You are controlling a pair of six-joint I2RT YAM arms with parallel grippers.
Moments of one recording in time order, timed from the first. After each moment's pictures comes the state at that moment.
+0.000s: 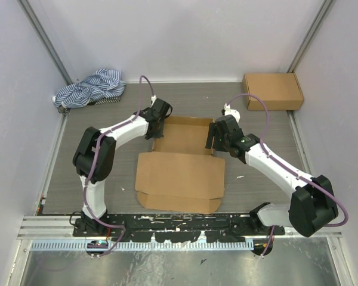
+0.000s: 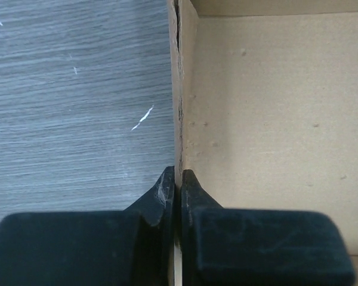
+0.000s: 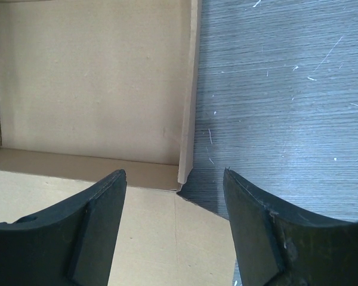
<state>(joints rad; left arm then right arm) -0.57 1.97 1.42 -0.50 -0.27 -0.37 0.51 1.29 0.90 -0.42 0.22 0.54</state>
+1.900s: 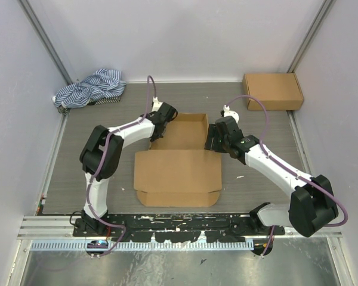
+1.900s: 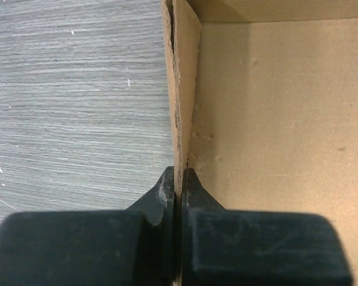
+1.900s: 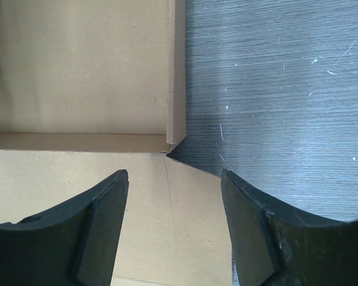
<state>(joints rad) -0.61 2.05 1.44 -0.49 -0.57 -0.39 0.51 1.29 0.88 -0.40 0.18 0.55</state>
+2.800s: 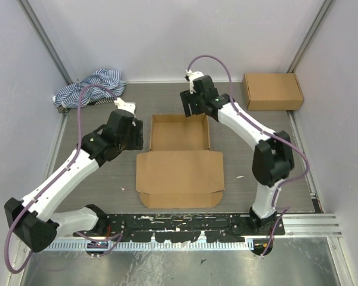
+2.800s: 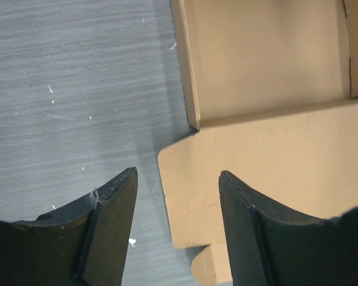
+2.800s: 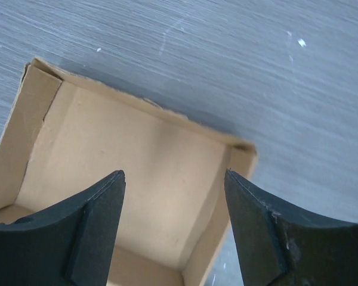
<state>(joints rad) -0.62 1.19 1.12 -0.69 -0.30 -0.38 0.51 1.78 1.55 -0.44 0.10 0.12</state>
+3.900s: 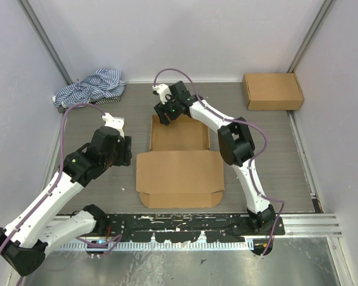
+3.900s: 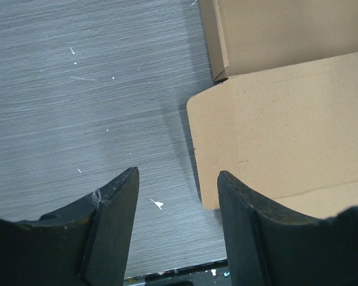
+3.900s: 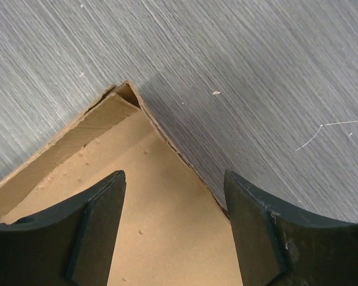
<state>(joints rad) -0.62 0.90 0.96 -0.82 -0.29 -0.32 0.56 2.36 2.04 -0.44 -0.29 -0.23</state>
